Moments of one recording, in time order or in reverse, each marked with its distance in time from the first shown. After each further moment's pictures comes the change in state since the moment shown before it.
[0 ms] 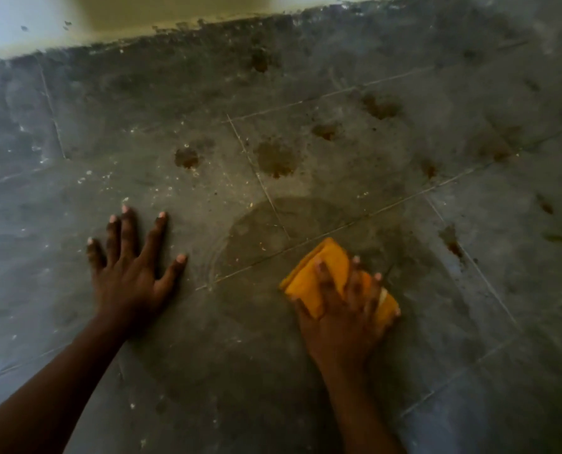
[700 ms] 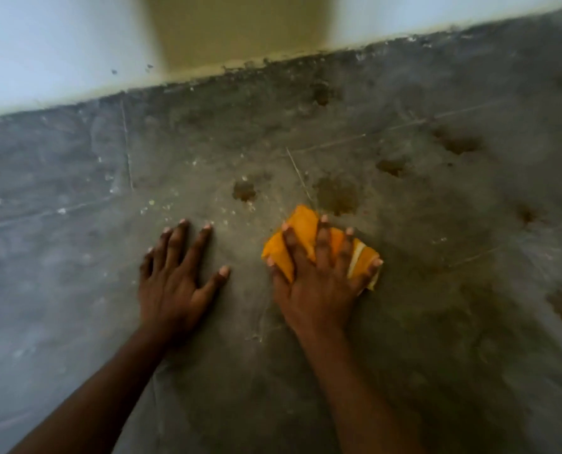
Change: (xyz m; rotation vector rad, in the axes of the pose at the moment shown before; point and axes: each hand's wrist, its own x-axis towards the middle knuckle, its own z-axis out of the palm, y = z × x) left_hand 0.044 -0.020 -0.002 0.009 0.114 -0.036; right_hand 0.091 -0.156 0.007 0.112 0.060 -0.256
